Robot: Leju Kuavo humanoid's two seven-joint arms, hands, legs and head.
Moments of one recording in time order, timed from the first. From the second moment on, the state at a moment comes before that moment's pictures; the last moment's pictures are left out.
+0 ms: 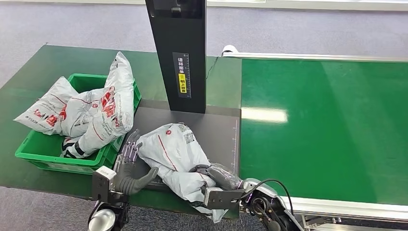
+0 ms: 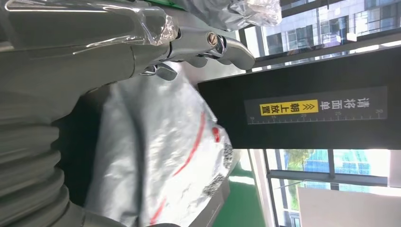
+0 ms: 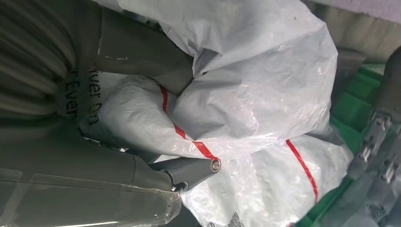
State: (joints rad) left arm 0.00 -0.14 -0.13 -1.31 -0.14 -0.03 -0.52; right arm -0.33 -0.05 0.57 -0.94 0.62 0.32 -0.54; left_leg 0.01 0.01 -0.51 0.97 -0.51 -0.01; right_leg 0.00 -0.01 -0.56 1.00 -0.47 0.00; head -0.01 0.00
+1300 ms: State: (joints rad) left arm 0.04 -0.14 -0.13 -1.33 -0.15 -0.03 -0.54; right arm -0.27 0.00 0.44 -0.98 0.70 -0.05 -0.53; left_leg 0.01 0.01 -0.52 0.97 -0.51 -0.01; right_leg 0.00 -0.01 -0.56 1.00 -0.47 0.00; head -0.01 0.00
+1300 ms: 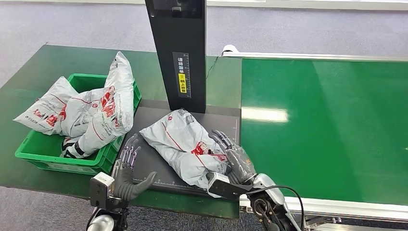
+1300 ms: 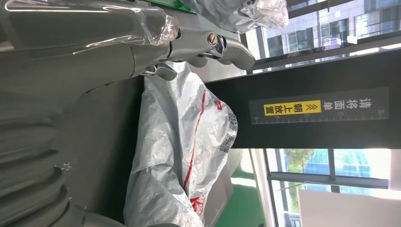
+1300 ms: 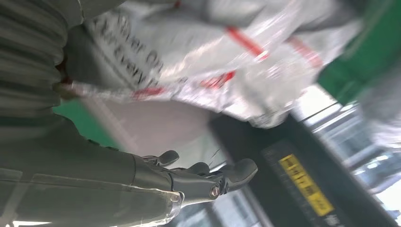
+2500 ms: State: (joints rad) left arm -0.50 -0.21 -0.59 -0.77 -1.08 0.06 -0.10; right arm -0.19 0.12 0.21 -1.24 0.03 0.13 -0.70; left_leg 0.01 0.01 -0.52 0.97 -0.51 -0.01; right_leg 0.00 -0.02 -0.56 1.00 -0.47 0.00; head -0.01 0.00
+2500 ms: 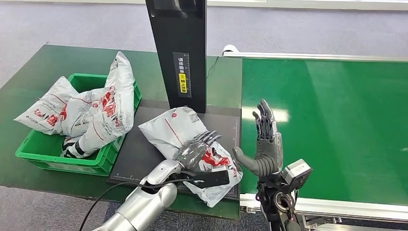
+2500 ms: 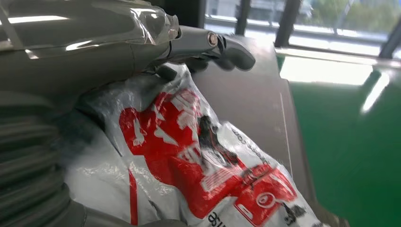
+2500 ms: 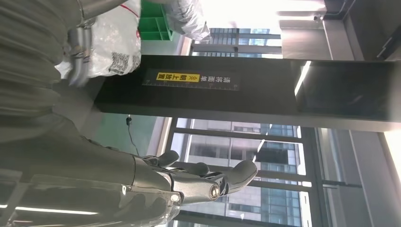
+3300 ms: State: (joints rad) left arm -0.56 -0.24 -0.60 -0.60 -1.10 0.05 -0.11; right arm -0.19 0.13 0.17 -1.22 0.05 0.10 -0.70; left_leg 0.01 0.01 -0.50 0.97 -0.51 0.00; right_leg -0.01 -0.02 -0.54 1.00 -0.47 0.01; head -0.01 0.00
